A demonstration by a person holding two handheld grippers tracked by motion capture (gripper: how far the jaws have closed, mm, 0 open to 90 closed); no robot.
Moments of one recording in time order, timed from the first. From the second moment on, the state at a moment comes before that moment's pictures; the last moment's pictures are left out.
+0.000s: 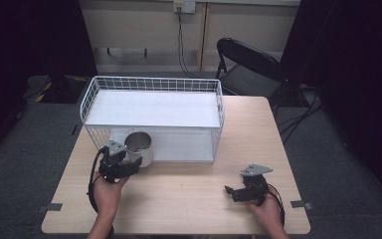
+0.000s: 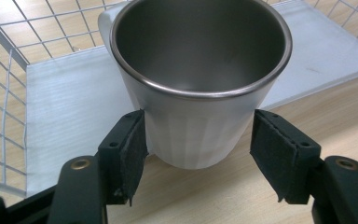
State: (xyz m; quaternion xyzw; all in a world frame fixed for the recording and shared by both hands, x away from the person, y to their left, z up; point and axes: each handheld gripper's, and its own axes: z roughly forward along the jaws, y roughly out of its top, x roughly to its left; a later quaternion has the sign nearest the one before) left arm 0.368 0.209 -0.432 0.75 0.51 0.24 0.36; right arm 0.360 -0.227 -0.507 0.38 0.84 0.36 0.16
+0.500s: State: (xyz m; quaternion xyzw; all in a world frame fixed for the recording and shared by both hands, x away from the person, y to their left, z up) left arm 0.375 0.211 -0.438 0.74 0.52 0.23 0.37; right arm 0.360 -0.227 -0.507 0.38 0.84 0.36 0.16
